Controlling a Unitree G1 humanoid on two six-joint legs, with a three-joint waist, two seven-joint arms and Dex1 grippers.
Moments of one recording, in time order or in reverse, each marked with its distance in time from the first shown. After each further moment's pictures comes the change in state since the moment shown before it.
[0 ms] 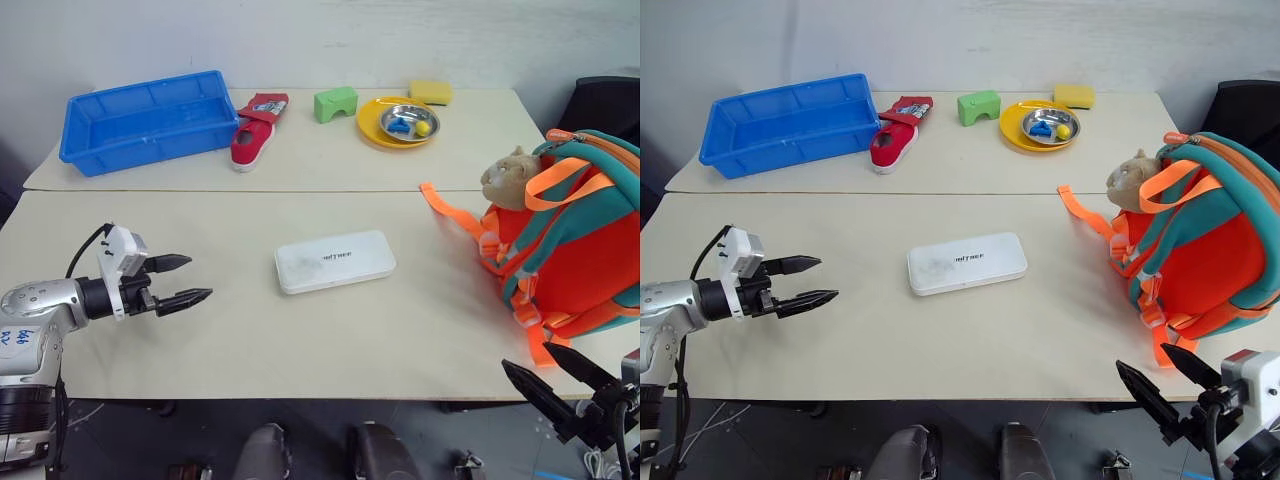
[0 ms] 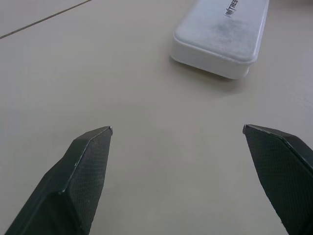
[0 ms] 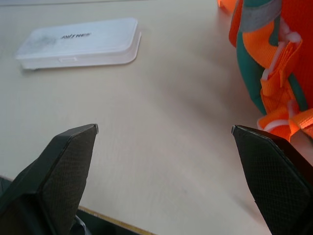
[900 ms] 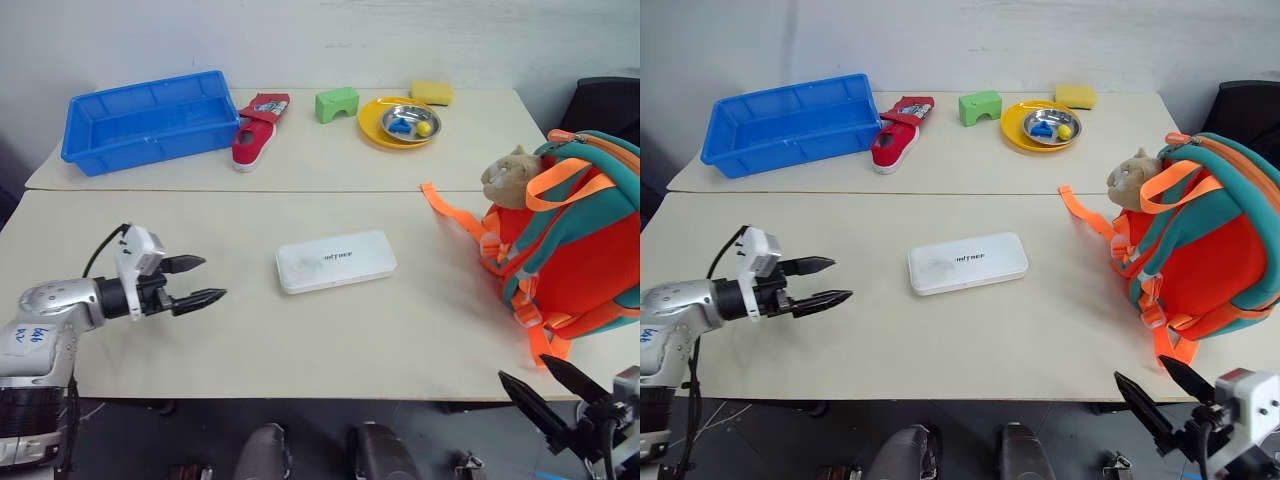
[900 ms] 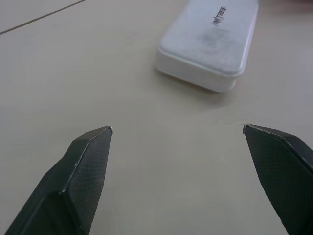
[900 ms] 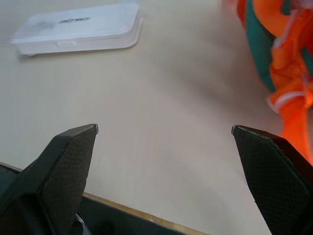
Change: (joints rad) left arm 0.001 -0.057 -0.061 -0.164 -0.030 0.099 0.070; right arm 0.002 0.067 0.186 0.055 -0.163 -0.163 0.051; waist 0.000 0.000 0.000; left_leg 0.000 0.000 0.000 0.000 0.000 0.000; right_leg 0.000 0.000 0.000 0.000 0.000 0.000
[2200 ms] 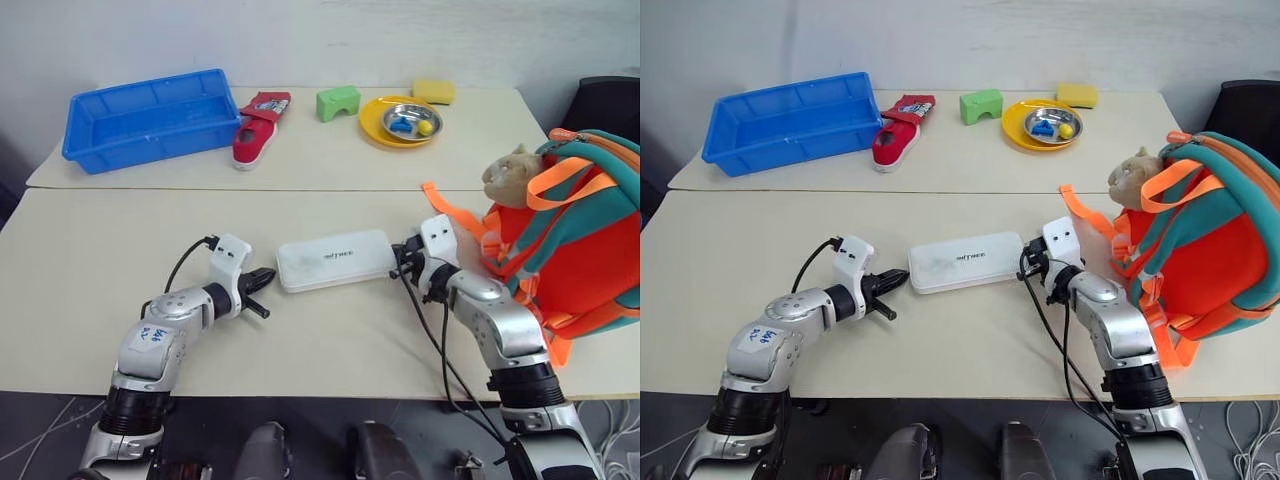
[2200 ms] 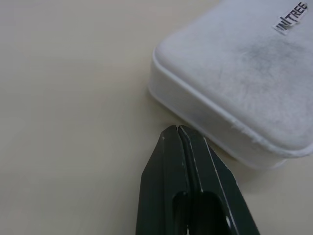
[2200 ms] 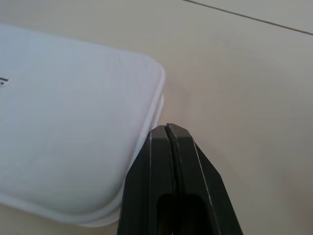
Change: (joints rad) left arm -0.110 -0.344 -0.189 -0.116 0.172 0.256 0.550; right arm -1.127 0.034 0.619 0.648 -0.487 0.227 -0.336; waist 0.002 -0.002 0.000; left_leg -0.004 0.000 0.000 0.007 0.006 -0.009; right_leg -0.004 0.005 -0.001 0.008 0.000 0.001
